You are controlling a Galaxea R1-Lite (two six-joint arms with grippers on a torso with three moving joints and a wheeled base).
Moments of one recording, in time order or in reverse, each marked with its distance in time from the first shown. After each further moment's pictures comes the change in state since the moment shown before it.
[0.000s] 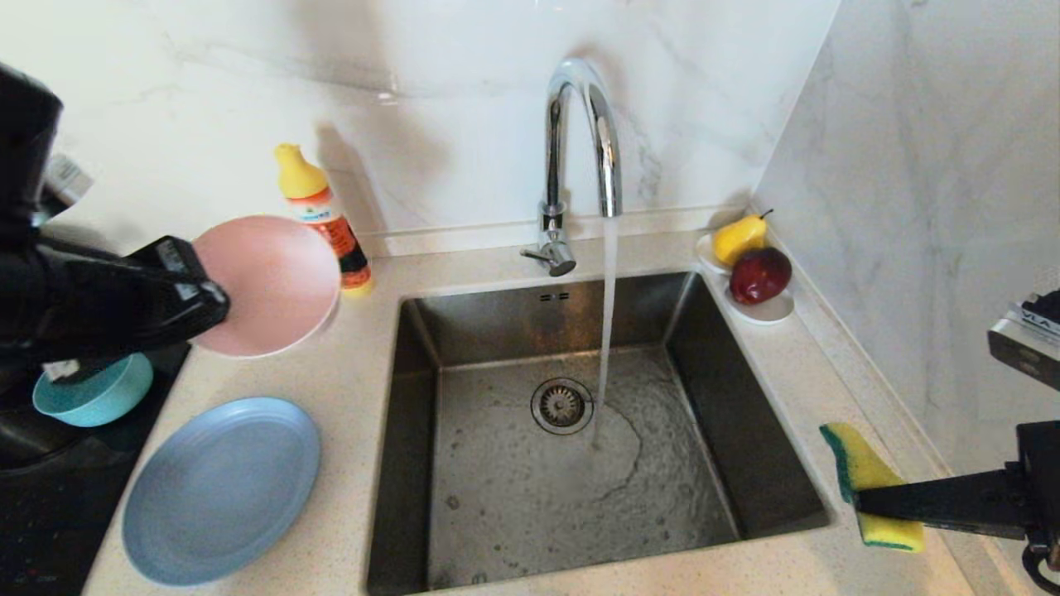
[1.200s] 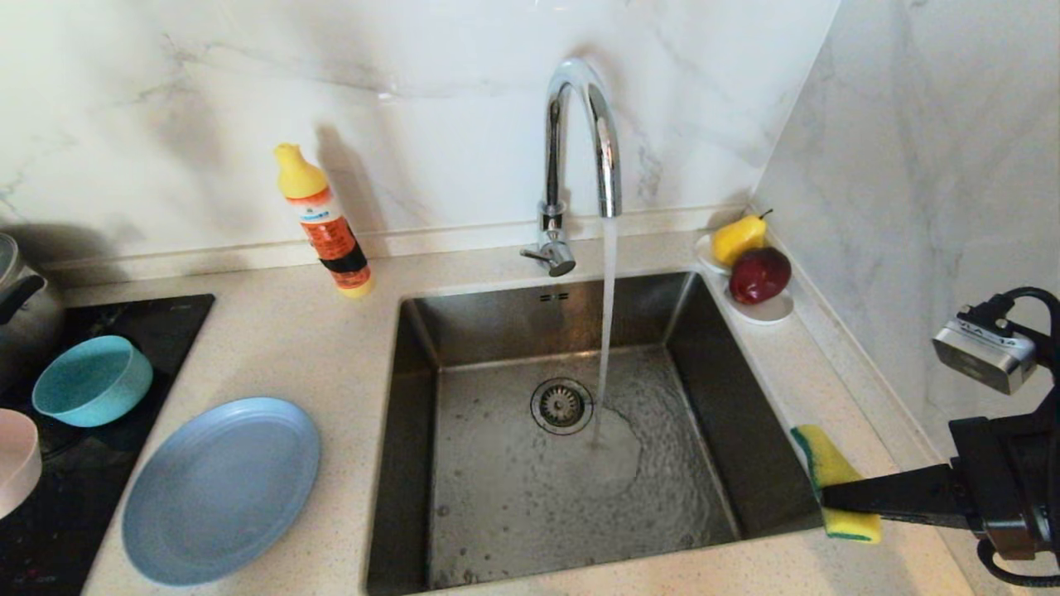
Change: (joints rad) left arm 1.022 0.179 0.147 0.100 -0.218 0.015; right arm -0.001 0.085 0.010 -0.039 0.000 -0.003
